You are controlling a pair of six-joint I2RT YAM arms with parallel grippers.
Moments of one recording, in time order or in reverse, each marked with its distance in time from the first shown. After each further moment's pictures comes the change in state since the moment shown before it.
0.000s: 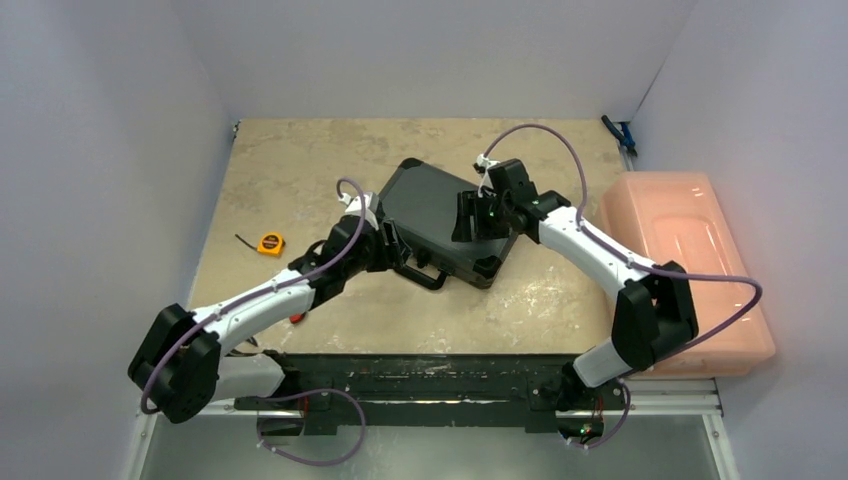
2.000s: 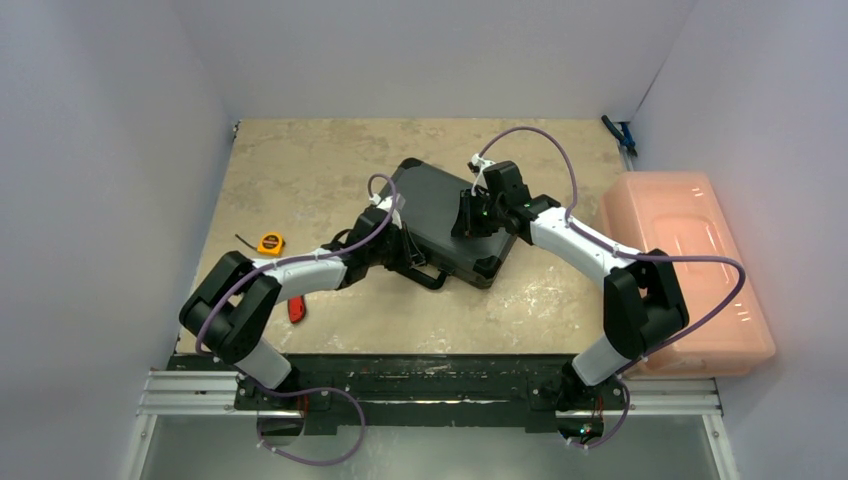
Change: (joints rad) left arm 0.022 0.314 0.084 0.167 0.229 -0.037; right arm 0.001 0.059 -0.035 0.161 -0.035 0.016
